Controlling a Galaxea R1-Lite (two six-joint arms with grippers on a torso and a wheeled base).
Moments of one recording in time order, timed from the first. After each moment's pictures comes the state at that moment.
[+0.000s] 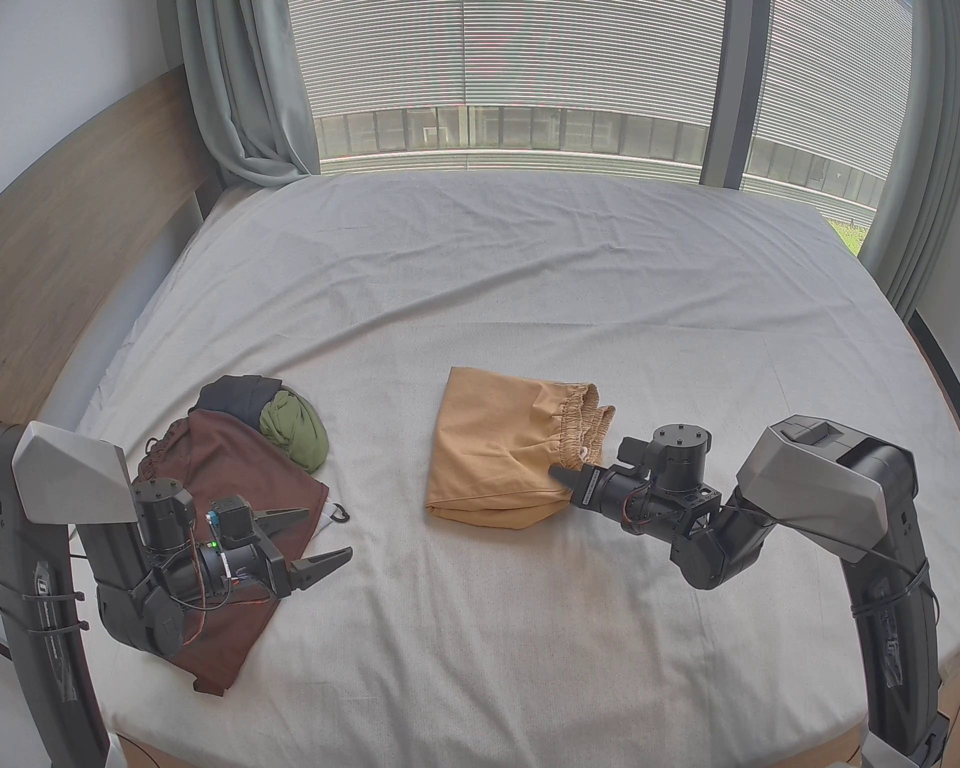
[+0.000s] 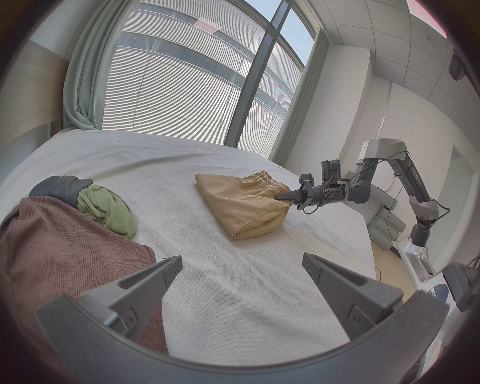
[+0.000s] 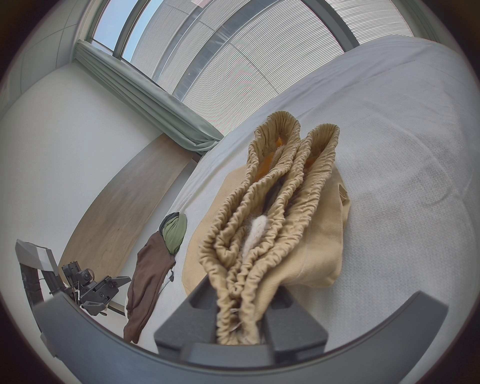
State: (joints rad) left arm -0.02 2.32 -0.44 -1.55 -0.77 0.10; right arm 0.39 2.56 -1.18 -1.12 0.30 0.57
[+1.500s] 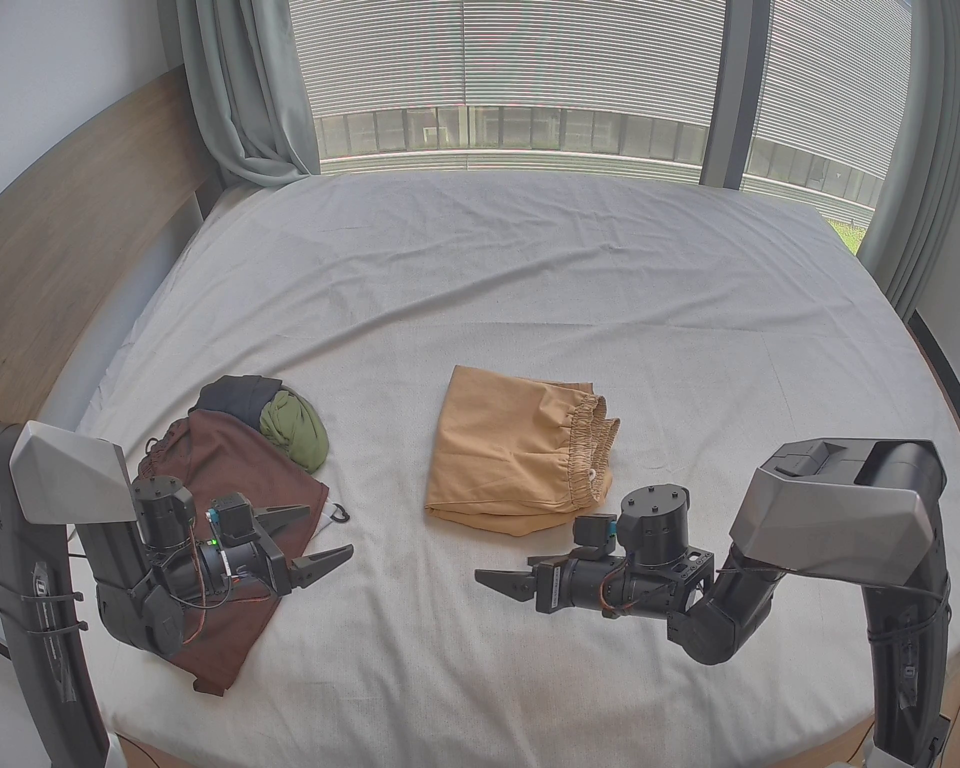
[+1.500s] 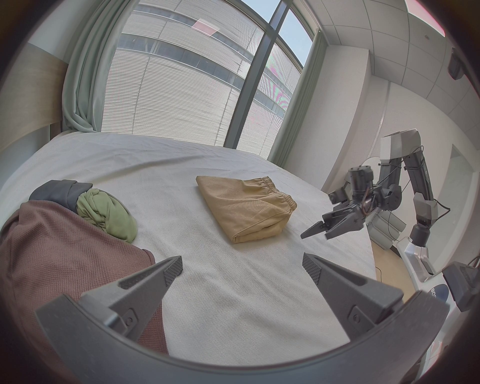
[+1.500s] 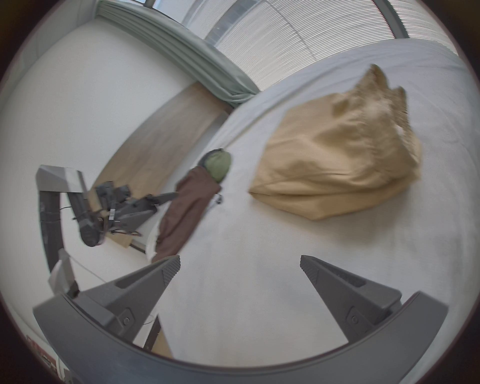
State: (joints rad) left arm -0.02 2.31 -0.44 -1.55 -0.77 0.10; right arm 0.60 2.39 -0.82 -1.20 0.39 0.43
